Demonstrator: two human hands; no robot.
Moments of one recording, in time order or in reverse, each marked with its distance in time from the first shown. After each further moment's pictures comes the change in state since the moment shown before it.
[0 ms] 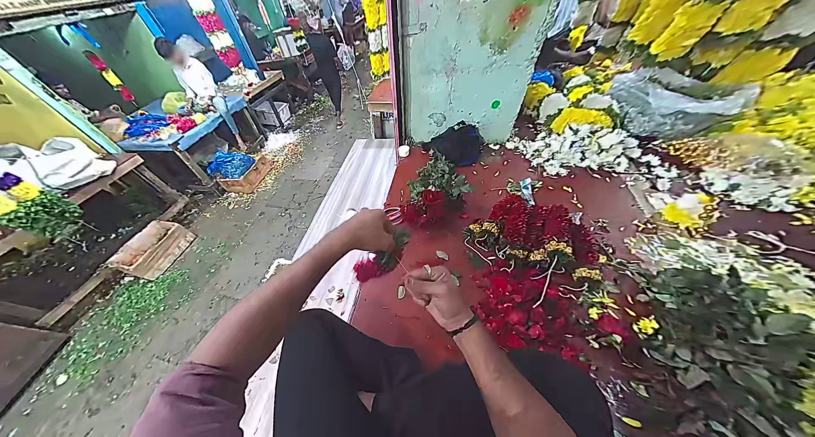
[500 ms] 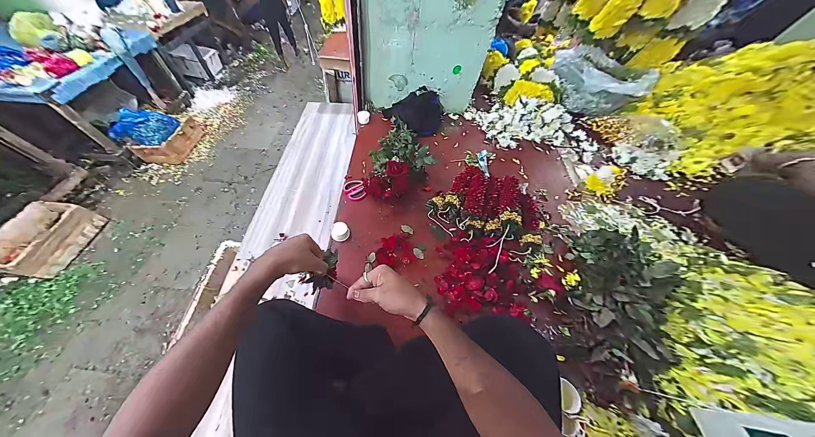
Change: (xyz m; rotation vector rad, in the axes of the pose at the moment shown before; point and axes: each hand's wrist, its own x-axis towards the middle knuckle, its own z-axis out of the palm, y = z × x) left_hand -0.038 -0.077 0.075 -0.306 -0.276 -0.292; right_hand -0.003 0.006 0.025 -0.715 -0.199 0.432
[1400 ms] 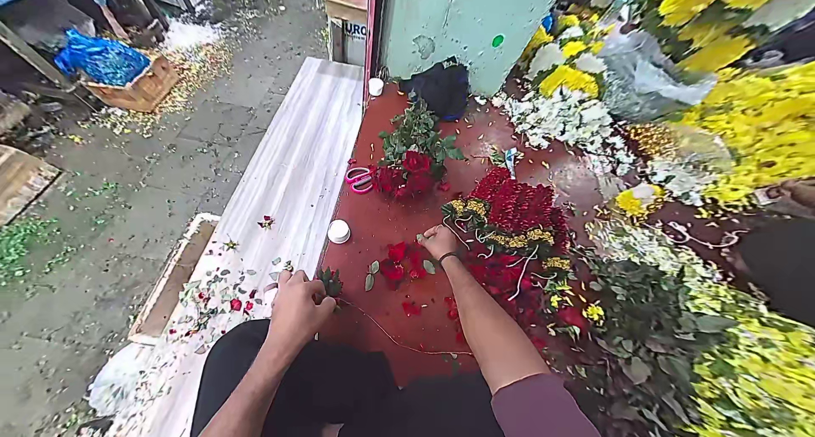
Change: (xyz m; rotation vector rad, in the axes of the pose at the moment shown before) left_hand 0.040 -0.048 0.112 -0.062 0.569 -0.029; right_hand 0.128 0.223 -0.183 -0.539 0.672 0.676
